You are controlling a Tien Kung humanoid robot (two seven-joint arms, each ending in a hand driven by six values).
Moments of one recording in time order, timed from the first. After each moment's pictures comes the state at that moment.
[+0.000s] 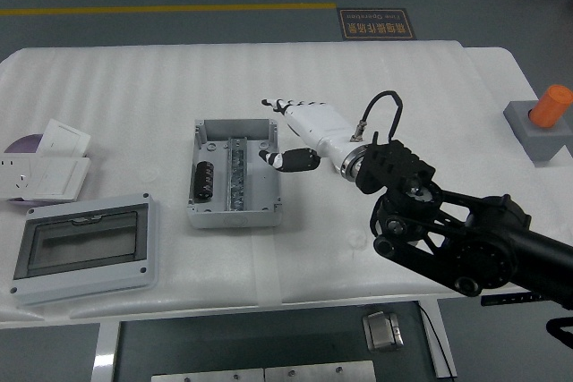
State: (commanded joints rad) left arm -0.04 0.30 -0.54 -0.18 0.72 -0.05 0.24; right arm 0.75 -0.32 0.48 1.36 -1.83 -0.15 -0.44
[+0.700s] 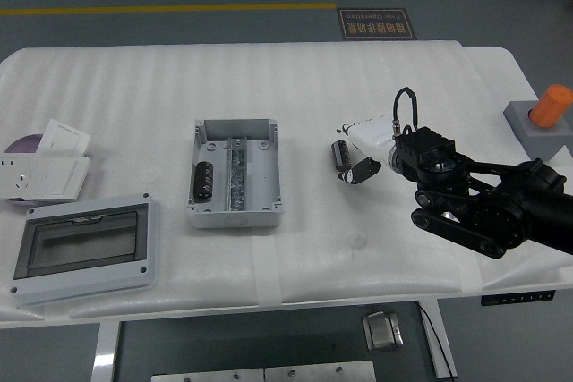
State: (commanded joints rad) left arm -0.06 0.31 -0.50 -0.18 0.69 -0.05 0.23; right arm 0.95 -0.35 0.13 1.07 -1.73 0.02 -0.41
